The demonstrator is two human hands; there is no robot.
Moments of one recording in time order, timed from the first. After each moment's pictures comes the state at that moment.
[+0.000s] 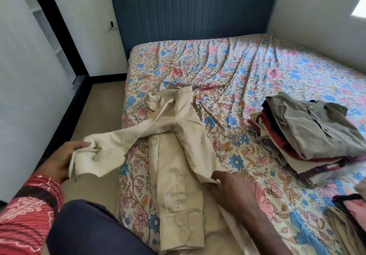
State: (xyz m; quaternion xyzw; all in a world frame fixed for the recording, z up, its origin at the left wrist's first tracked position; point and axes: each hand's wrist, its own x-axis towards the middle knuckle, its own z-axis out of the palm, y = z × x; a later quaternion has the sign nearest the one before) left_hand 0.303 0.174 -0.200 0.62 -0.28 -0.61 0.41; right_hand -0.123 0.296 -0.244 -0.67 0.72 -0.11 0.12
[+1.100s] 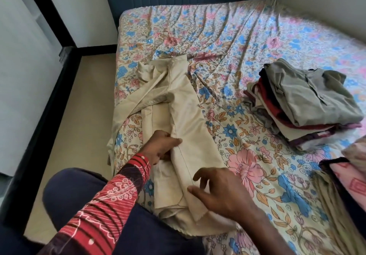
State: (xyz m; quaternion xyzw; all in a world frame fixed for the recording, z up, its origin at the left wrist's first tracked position) left_hand 0.070 0.223 -0.261 0.64 -0.40 -0.61 0.24; right_hand -0.112 0.371 -0.250 -0.74 0.61 -0.14 0.23
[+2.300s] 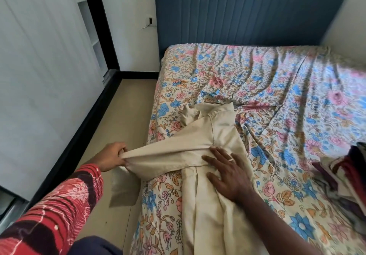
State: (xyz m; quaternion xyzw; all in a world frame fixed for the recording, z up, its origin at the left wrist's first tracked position) left_hand 0.376 0.040 -0.295 0.70 -0.65 -0.27 0.12; right_hand -0.060 0.068 -0.320 -0.83 0.55 -0.08 0.05
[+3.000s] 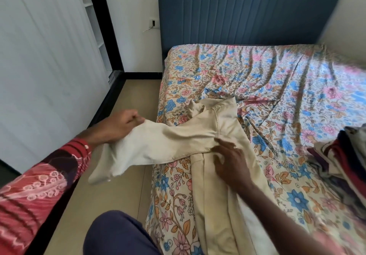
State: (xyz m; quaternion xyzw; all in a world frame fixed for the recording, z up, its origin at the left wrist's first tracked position) left_hand 0.335 0.106 -0.128 0.64 -0.71 -0.23 0.18; right_hand -0.010 0.129 -0.269 -0.74 0.59 -0.28 0.15
